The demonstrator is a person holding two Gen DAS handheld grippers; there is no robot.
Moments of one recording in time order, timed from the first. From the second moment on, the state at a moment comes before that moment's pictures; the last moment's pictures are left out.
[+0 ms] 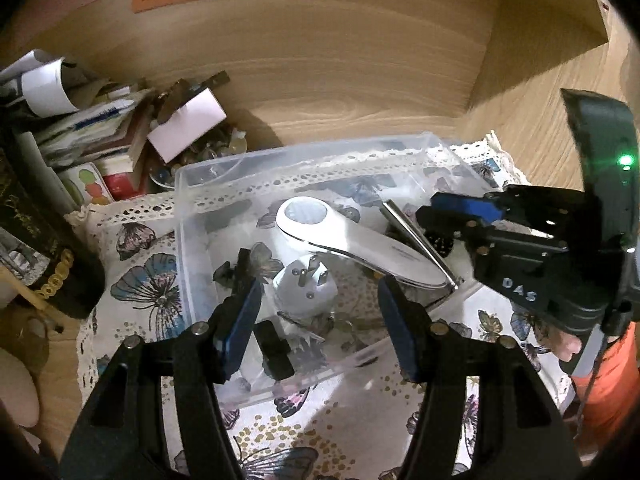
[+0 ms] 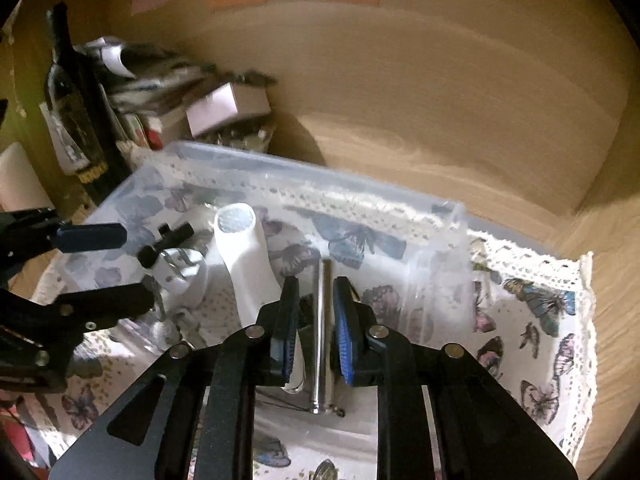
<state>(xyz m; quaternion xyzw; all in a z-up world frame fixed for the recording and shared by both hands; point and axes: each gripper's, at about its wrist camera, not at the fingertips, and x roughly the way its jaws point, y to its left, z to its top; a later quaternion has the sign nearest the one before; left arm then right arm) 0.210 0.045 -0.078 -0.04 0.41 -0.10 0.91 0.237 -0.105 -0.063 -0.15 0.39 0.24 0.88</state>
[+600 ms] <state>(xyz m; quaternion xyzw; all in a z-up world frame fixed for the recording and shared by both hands) 0.091 0.041 0.021 -0.03 0.20 -0.04 0.98 0.103 -0.156 0.048 -0.08 0.18 0.25 0.95</state>
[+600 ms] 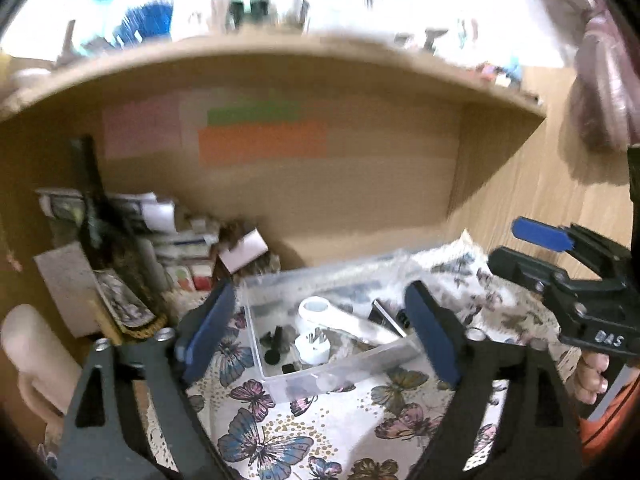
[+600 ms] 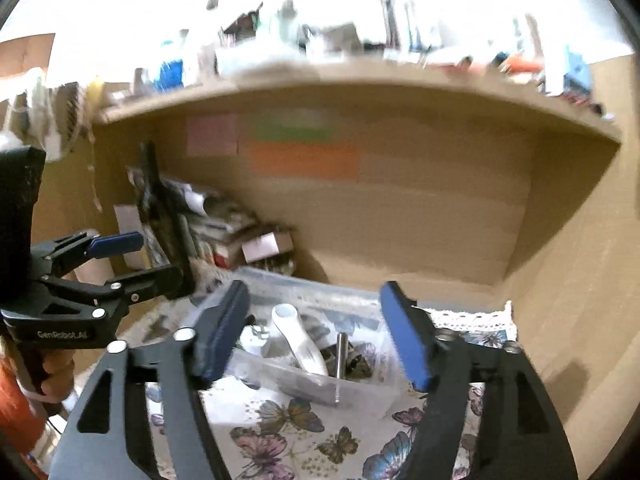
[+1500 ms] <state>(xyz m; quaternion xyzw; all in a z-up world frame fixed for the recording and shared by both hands) 0.014 0.030 0.028 -0.04 0.13 -0.04 0.99 0.033 -0.170 0.046 -0.03 0.12 0.23 0.97</state>
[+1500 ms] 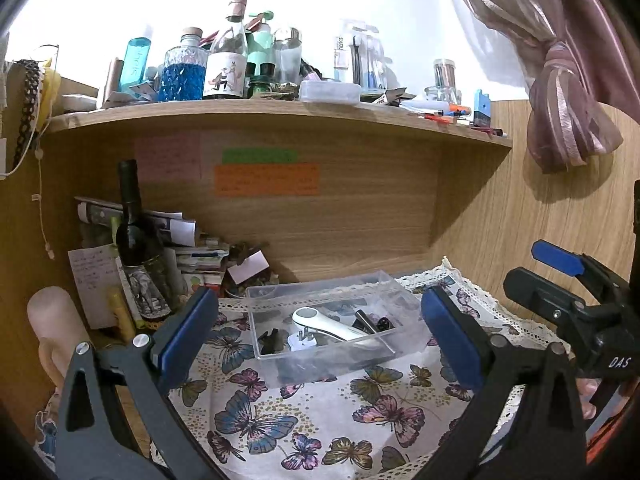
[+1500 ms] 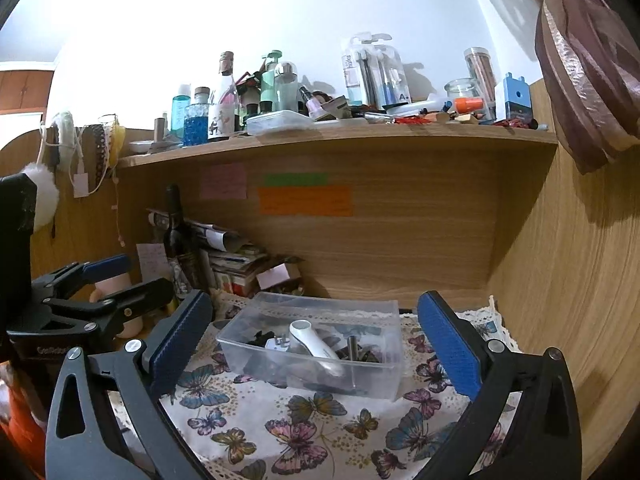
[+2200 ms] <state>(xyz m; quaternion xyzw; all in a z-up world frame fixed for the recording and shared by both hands) 0.011 0.030 0.034 -0.04 0.12 -0.04 0.99 0.033 -0.173 0.048 -0.03 0.12 0.23 0.97</state>
